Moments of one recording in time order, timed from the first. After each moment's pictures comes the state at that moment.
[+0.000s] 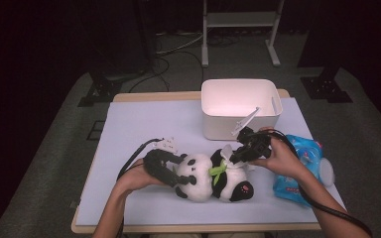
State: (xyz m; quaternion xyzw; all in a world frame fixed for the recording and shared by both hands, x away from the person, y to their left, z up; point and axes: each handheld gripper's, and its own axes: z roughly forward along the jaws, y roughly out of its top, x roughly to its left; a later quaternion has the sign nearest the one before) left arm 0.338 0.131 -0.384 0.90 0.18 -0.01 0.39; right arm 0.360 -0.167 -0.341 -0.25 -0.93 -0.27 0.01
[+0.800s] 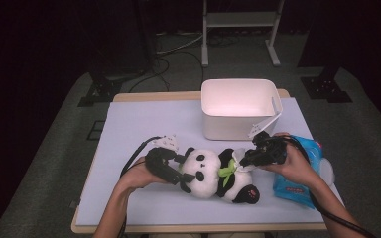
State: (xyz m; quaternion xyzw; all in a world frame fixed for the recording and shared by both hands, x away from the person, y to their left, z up) left arm 0.337 0.122 -0.372 0.89 0.17 -0.03 0.42; right arm 0.345 -0.203 -0.345 -0.27 -0.91 -0.33 0.02
